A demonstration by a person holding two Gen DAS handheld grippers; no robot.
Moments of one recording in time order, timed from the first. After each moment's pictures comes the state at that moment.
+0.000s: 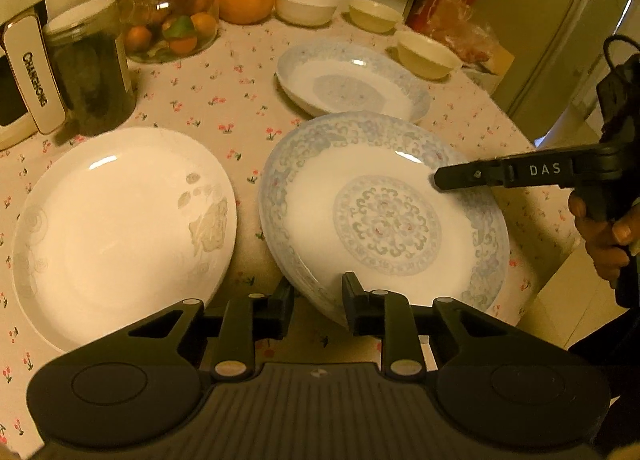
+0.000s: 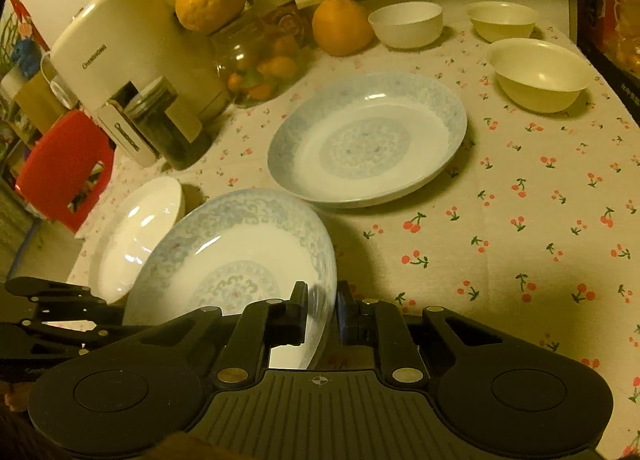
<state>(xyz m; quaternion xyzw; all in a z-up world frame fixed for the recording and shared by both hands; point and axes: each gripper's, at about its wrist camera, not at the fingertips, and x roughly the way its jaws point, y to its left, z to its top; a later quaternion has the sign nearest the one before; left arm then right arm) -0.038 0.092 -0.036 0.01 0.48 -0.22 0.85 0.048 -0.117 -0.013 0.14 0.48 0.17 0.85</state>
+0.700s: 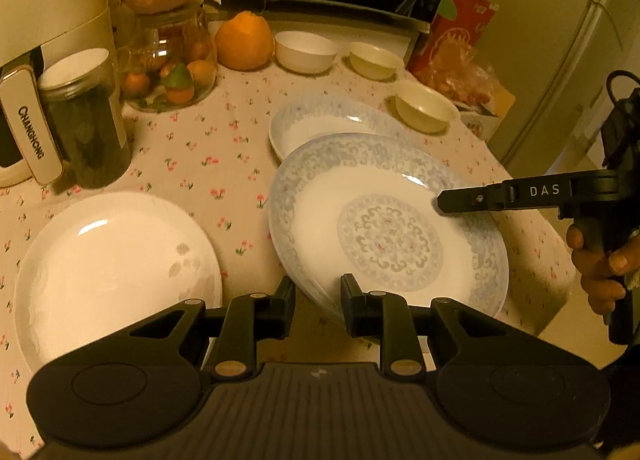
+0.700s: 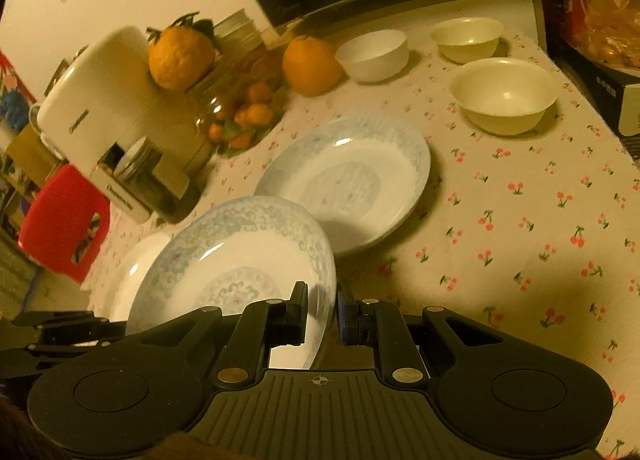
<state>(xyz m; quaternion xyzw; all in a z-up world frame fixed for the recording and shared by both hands) -0.016 0.075 -0.016 -0.01 0.44 -0.21 0.87 0.067 -0.145 0.005 0.19 0.45 0.14 0.86</state>
